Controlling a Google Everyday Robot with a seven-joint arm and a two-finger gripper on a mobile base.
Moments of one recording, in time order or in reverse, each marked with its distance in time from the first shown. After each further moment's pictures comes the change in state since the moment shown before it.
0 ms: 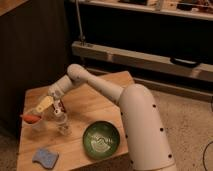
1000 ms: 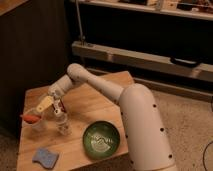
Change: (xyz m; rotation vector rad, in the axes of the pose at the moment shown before) arm -0.004 0.004 -0.013 0.028 0.049 -0.063
